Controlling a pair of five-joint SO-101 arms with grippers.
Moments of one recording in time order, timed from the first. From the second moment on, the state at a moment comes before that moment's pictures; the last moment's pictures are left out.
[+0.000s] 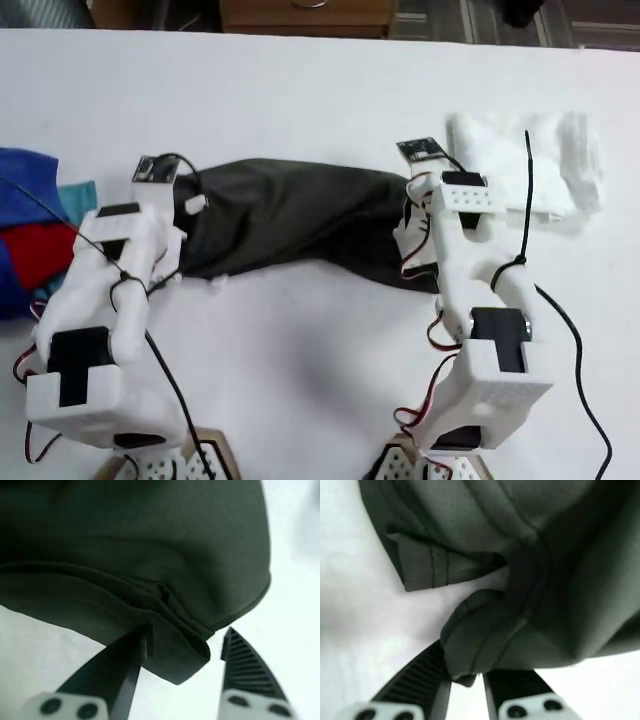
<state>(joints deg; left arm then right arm) -16.4 3.8 36.0 55.5 -7.6 -1.8 12.6 16.5 68.5 17.4</state>
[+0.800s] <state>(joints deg) -16.4 3.8 36.0 55.5 -7.6 -1.9 9.9 16.4 76.0 17.4</state>
